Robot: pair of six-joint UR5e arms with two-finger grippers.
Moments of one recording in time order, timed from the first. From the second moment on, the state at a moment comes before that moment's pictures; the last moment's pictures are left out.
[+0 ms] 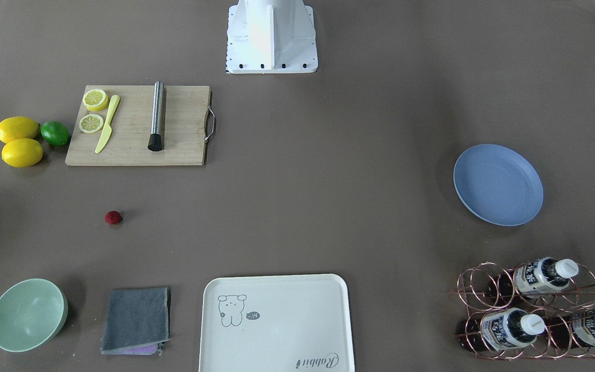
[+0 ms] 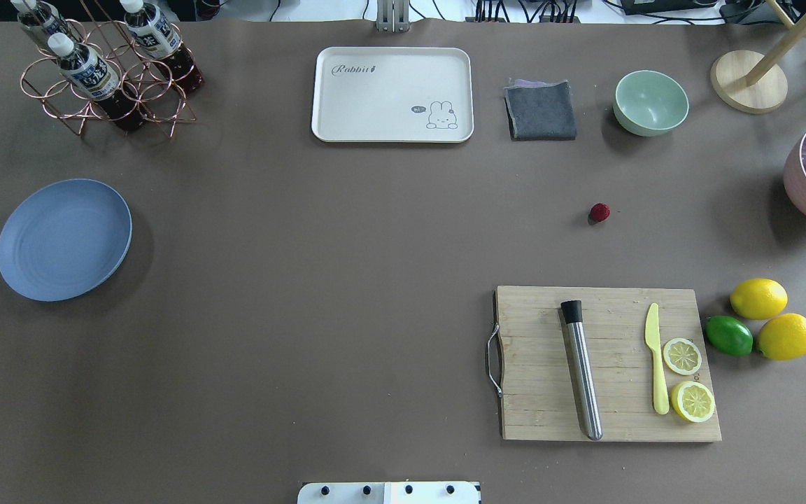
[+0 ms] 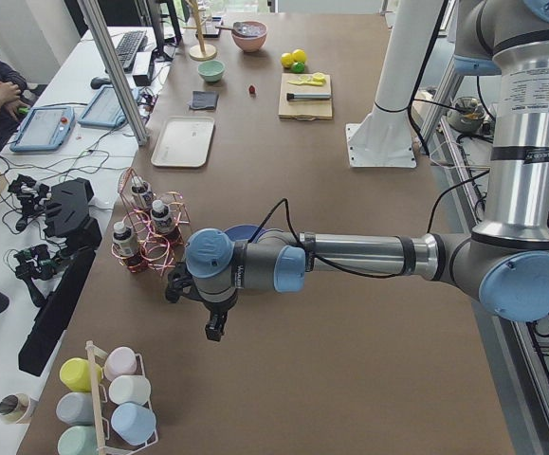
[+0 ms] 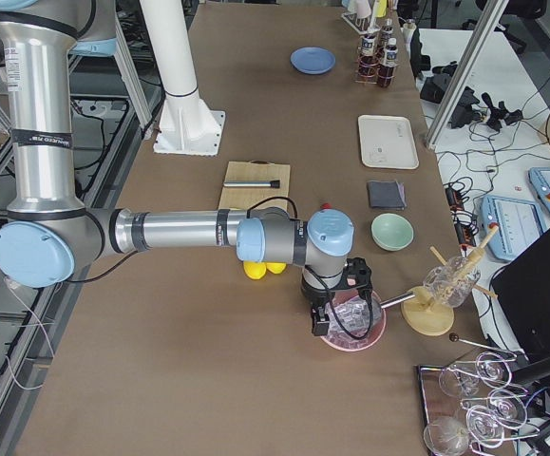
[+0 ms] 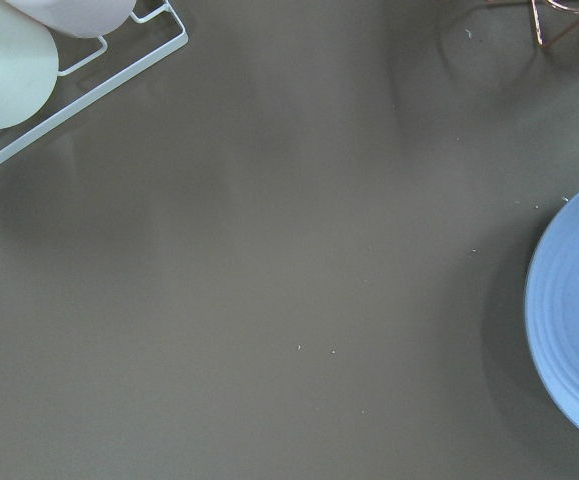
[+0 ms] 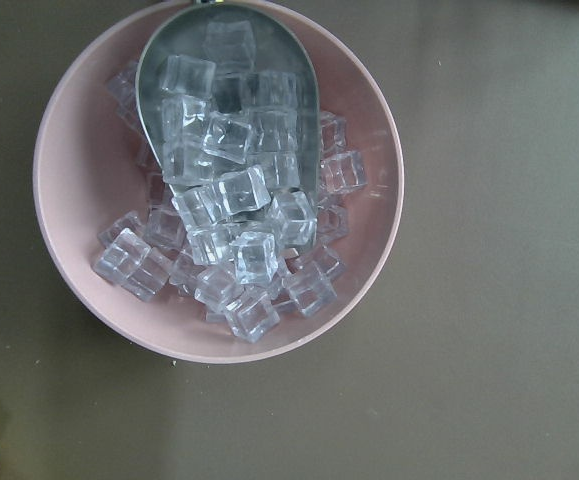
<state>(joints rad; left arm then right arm) -1.60 -1.59 -1.57 -1.62 -2.41 0.13 1.58 -1.58 1.66 -1.65 2.25 -0.14</state>
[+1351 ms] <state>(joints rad) -1.59 -1.59 -1.58 -1.62 -2.41 0.13 1.58 -1.58 1.65 -1.65 2.25 -0.14</state>
